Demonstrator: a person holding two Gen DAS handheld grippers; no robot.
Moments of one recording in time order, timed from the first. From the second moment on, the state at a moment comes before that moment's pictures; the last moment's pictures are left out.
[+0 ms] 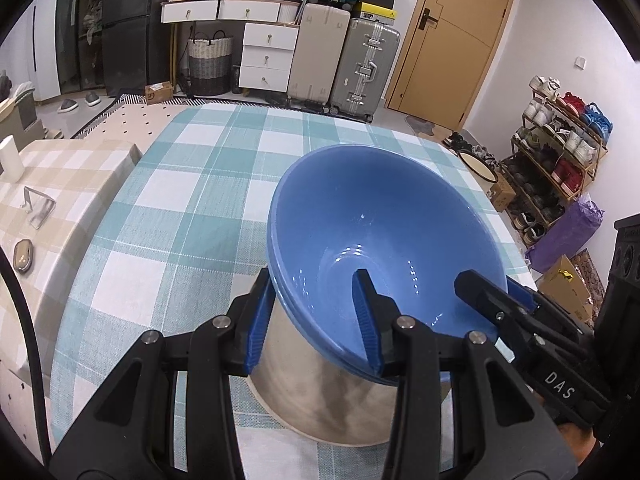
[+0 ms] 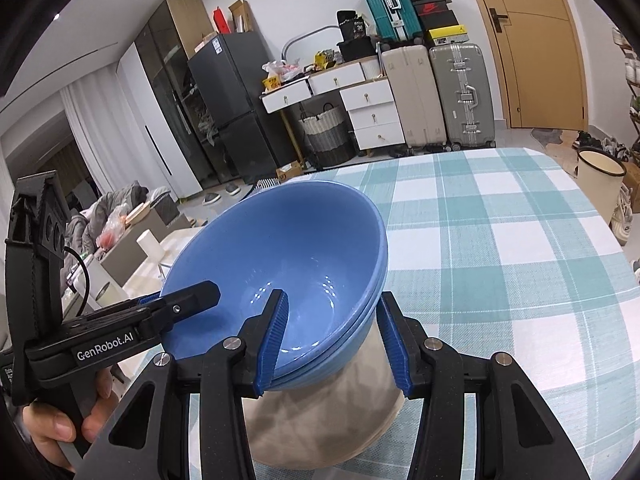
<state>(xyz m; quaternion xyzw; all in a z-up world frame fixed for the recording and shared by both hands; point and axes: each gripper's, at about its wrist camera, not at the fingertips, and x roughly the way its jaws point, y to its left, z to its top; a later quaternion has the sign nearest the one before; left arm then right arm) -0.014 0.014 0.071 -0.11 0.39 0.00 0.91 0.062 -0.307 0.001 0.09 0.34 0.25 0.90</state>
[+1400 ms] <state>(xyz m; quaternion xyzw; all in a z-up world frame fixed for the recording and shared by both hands) -0.023 0.037 0.058 -0.07 0.35 -0.01 0.93 0.068 -0.307 -0.006 0.05 0.34 0.28 0.89</state>
